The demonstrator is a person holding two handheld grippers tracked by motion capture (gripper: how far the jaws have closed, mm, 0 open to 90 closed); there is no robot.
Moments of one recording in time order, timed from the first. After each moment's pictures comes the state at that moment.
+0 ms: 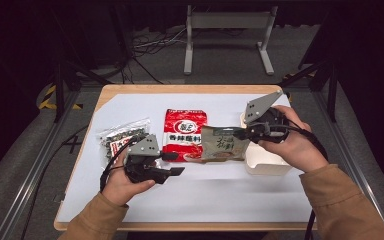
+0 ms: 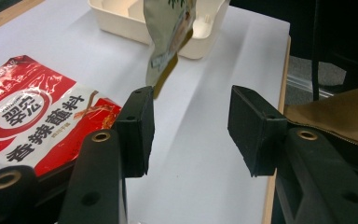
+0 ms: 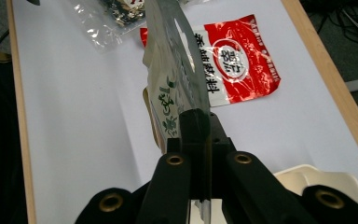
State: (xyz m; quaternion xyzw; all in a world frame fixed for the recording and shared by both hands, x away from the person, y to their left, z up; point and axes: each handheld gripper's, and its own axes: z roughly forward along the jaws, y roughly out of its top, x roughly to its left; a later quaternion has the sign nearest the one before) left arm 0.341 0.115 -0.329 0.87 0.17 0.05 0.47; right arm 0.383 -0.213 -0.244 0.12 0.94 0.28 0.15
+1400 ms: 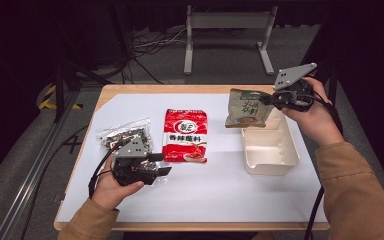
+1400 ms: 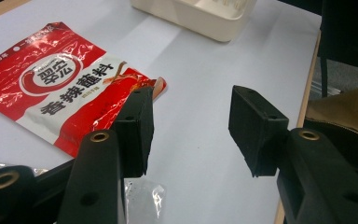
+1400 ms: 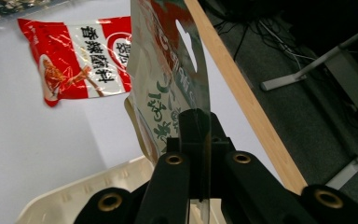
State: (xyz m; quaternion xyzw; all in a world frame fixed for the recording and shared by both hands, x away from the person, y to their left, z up) left arm 0.339 0.144 -0.344 0.86 0.22 0.06 0.46; right arm 0.449 -0.287 -0.230 0.16 0.91 0.30 0.26
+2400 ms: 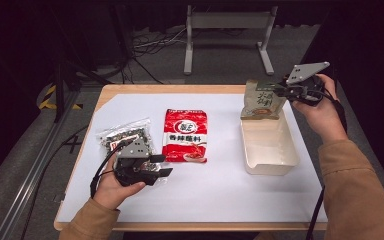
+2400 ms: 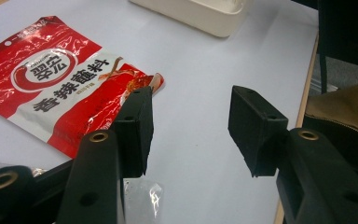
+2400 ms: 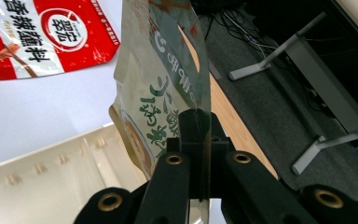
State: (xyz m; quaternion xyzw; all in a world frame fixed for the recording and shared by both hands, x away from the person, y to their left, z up) left arm 0.340 0.141 -0.348 0.86 0.22 0.06 0.45; right arm 0.478 -0.332 -0.244 0.19 0.89 0.28 0.31
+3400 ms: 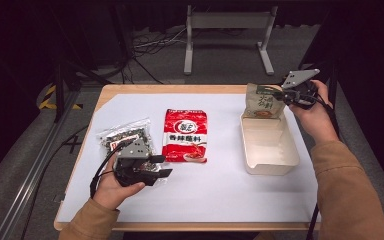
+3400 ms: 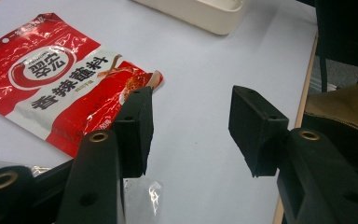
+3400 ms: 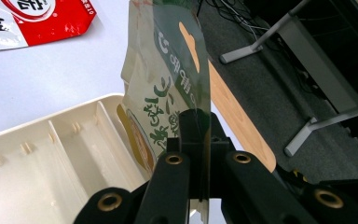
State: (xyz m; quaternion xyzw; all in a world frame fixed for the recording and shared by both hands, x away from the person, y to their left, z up) left arm 0.340 0.142 -0.350 0.86 0.22 0.05 0.45; right arm 0.495 -0.337 -0.276 0.22 0.89 0.26 0.32
